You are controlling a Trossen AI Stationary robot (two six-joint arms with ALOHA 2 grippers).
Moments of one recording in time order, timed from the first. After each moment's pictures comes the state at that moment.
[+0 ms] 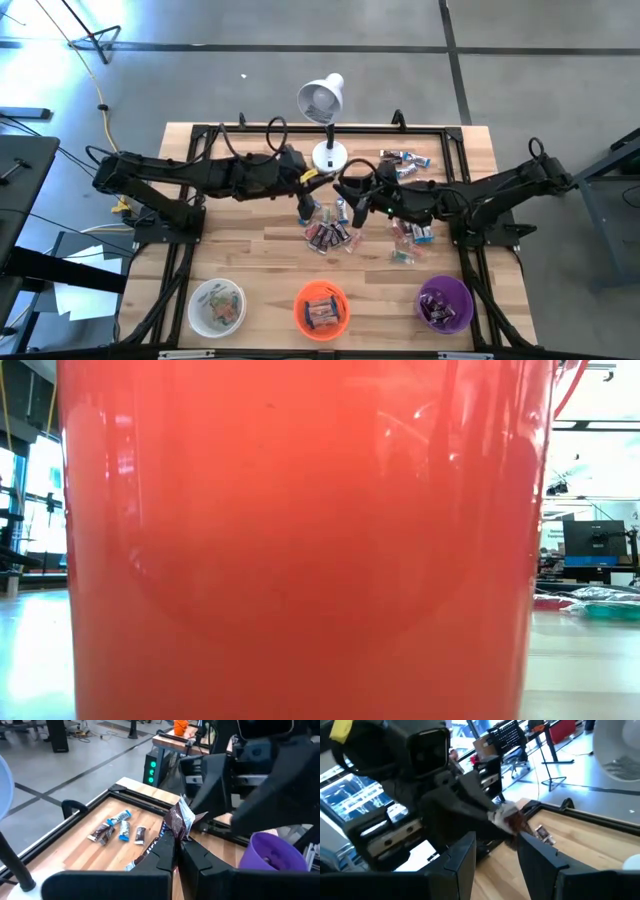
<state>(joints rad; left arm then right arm) -0.08 1.41 1.33 -0.22 -0.38 -0.28 0.28 1.33 1.13 0.10 0.67 0.56</state>
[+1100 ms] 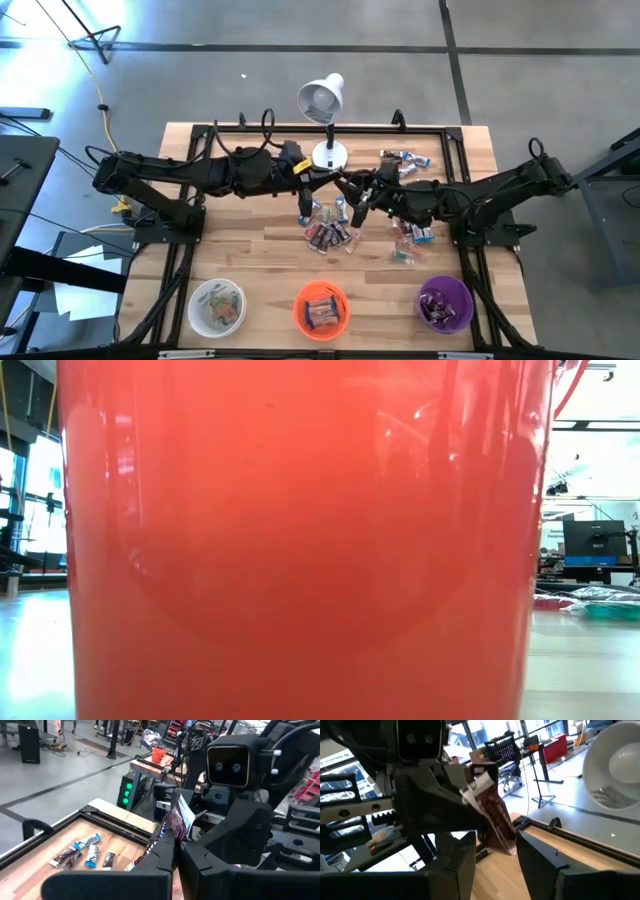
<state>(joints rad) -0.08 1.41 1.33 -0.04 -0.29 -0.35 0.27 1.33 1.13 0.16 0.73 0.41</state>
